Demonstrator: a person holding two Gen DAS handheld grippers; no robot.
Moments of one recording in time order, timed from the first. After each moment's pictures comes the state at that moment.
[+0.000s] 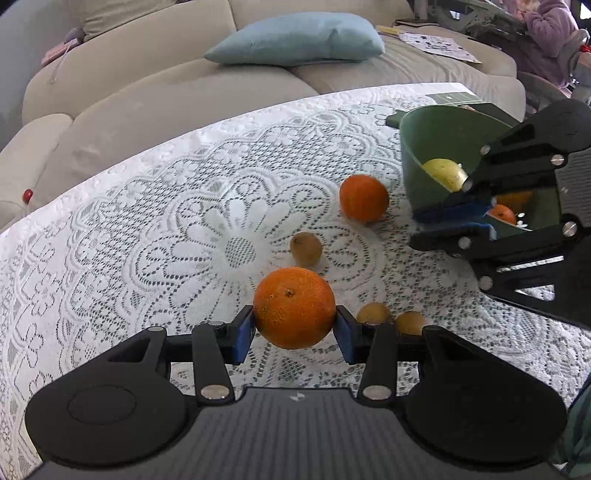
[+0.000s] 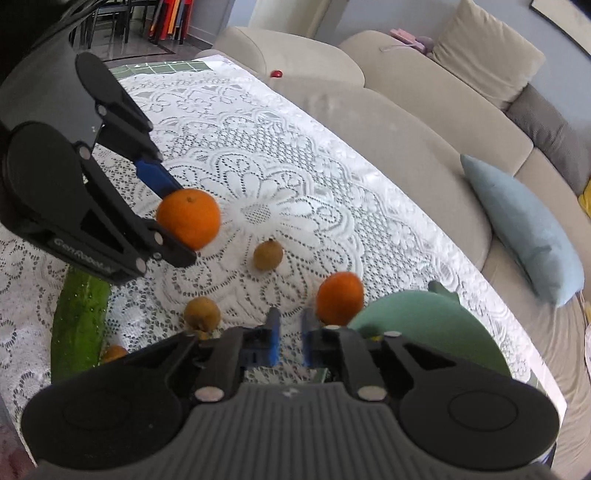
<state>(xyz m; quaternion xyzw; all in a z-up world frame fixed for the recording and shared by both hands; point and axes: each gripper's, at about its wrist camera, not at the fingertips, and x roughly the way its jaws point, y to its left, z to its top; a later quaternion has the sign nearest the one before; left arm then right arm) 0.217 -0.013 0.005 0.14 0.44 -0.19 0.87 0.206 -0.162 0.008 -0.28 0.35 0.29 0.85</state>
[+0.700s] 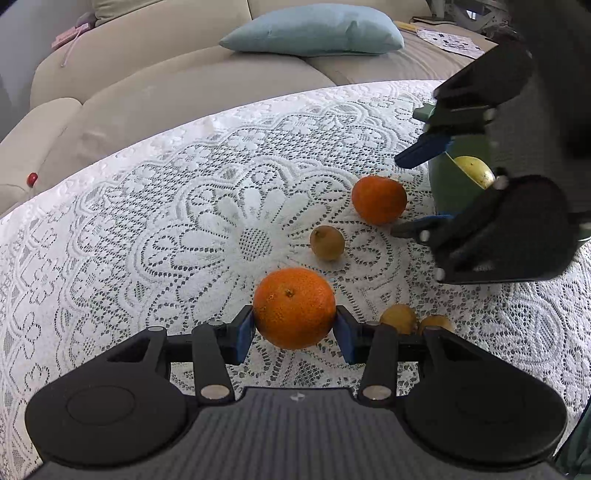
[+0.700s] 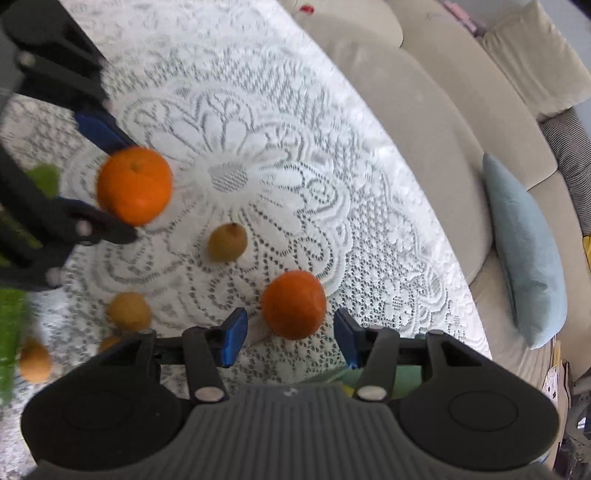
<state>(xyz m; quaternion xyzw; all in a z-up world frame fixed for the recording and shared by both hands) 0.229 -0.006 -0.005 0.13 0.45 -0.17 0.87 0.276 -0.117 -0.014 -0.41 0.41 0.26 0.77</state>
